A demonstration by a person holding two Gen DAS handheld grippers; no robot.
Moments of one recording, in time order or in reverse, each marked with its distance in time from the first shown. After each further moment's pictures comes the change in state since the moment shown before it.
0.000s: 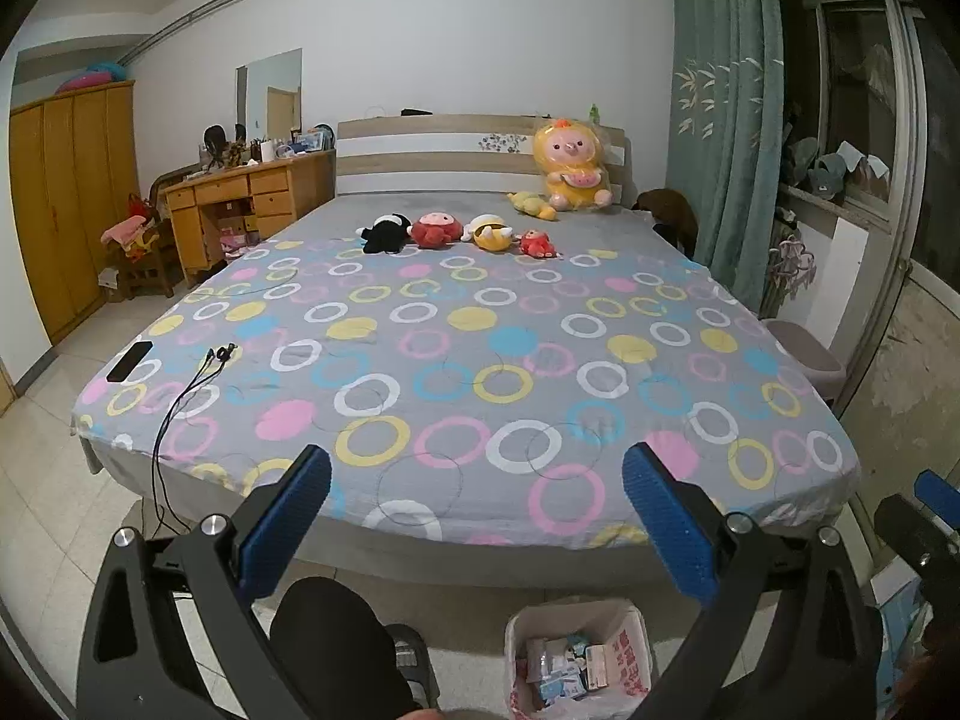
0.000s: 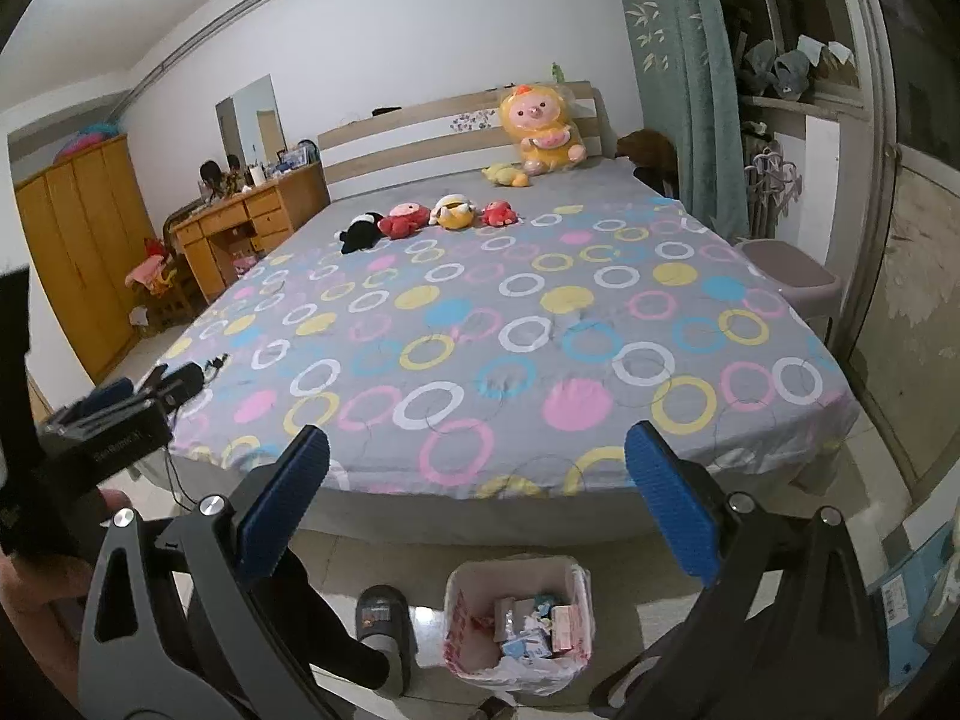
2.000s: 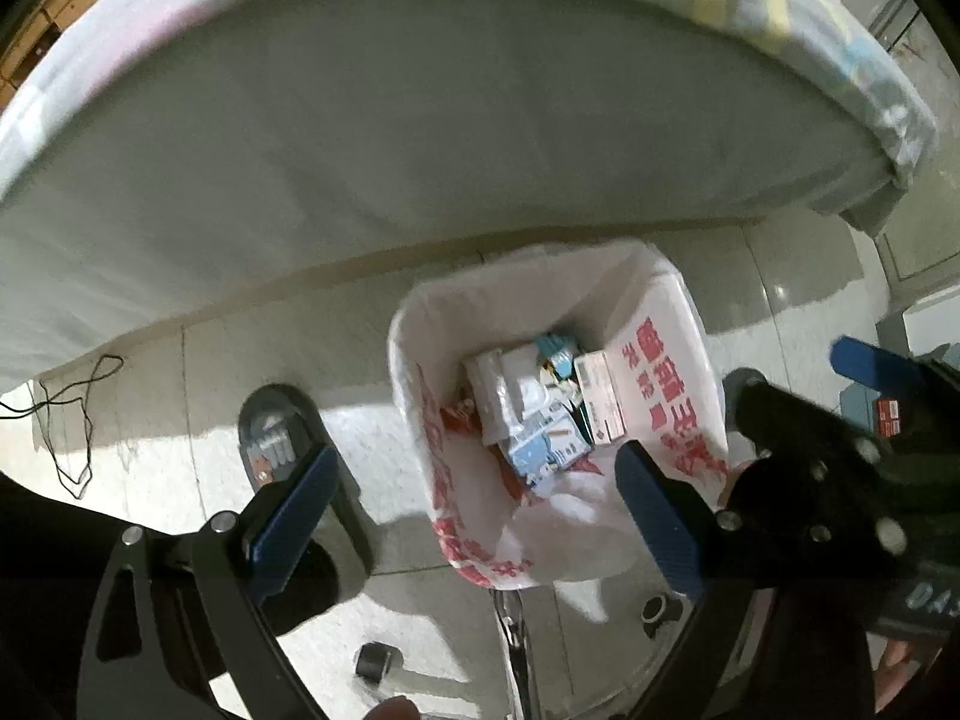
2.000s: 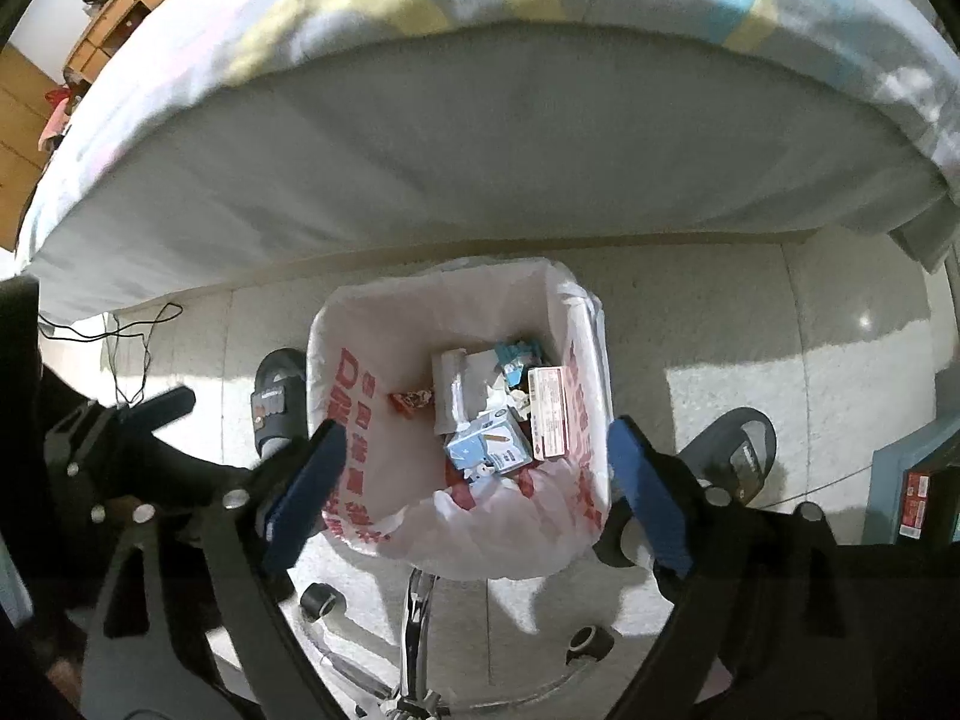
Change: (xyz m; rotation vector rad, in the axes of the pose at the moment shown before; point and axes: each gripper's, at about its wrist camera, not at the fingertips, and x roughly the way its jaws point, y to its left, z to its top) left arm 0.278 -0.089 -0.274 0.224 0.788 -0.164; right arm 0.282 -0.080 -0.231 0.094 0.742 -0.051
